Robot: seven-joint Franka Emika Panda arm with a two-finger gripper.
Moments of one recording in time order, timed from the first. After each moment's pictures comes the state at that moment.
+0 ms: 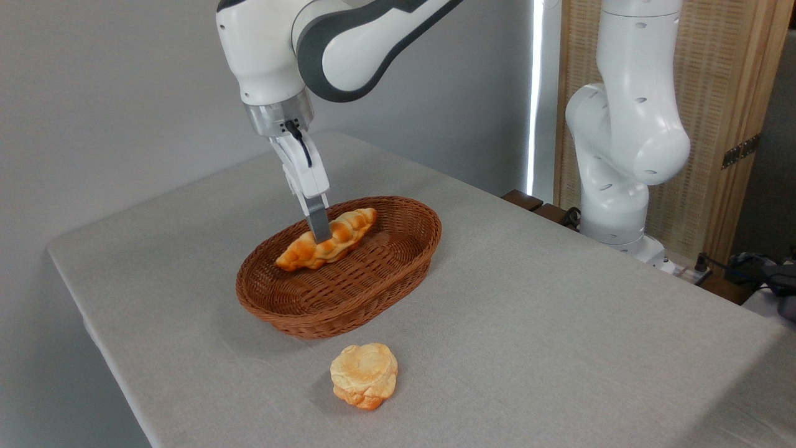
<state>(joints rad) -0.43 -0.04 0.02 -2.02 -0.07 1.92 0.65</state>
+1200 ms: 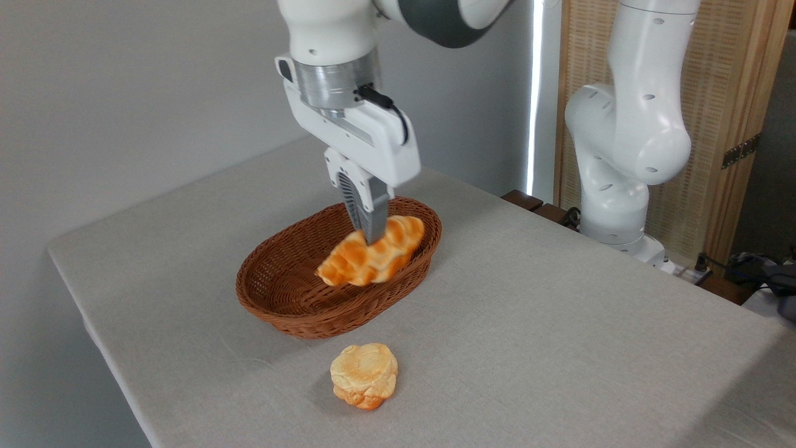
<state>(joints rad) -0.41 -0.19 0.36 -1.94 -0.05 1.71 0.75</state>
